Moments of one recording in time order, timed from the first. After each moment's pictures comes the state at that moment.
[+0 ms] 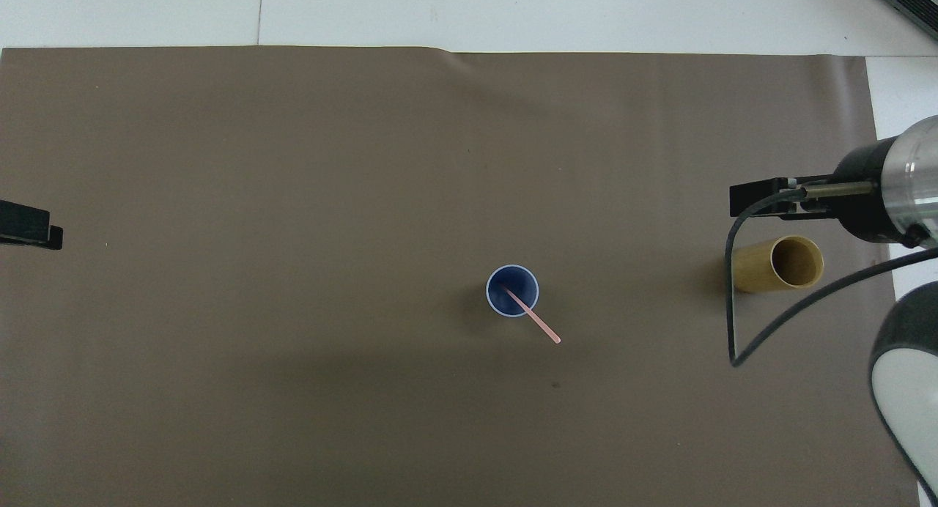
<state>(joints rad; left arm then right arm) 0.01 -0.06 -0.02 -1.52 -0.02 1.45 -0.01 -0.23 -0.04 0.39 -1.53 -0.01 1.63 0.19</state>
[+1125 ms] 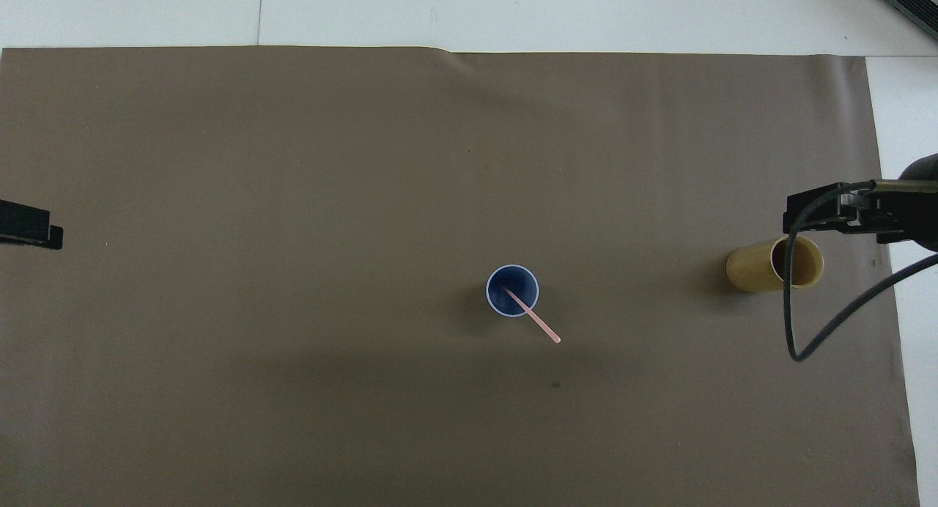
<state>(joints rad) 0.01 -0.06 -0.02 -1.52 -0.02 1.45 -0.01 -0.09 -0.04 0.16 -1.51 -0.02 1.49 0.20</state>
